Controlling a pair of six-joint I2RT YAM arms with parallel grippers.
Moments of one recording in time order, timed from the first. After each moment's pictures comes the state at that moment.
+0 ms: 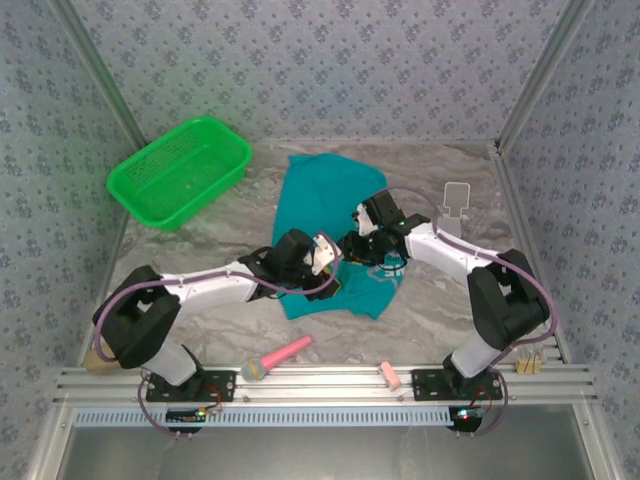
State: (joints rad) left arm -0.86 1.54 0.81 -0.06 0.28 -0.05; right arm 0.52 1.61 1.04 -0.46 -0.46 0.57
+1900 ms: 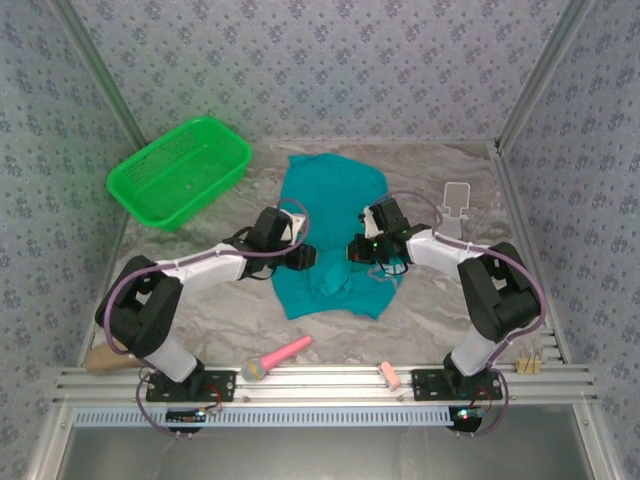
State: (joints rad) left arm -0.63 1.59 0.86 -0.11 0.22 -0.38; right arm 0.46 1.66 0.93 -0.24 -0.39 0.48
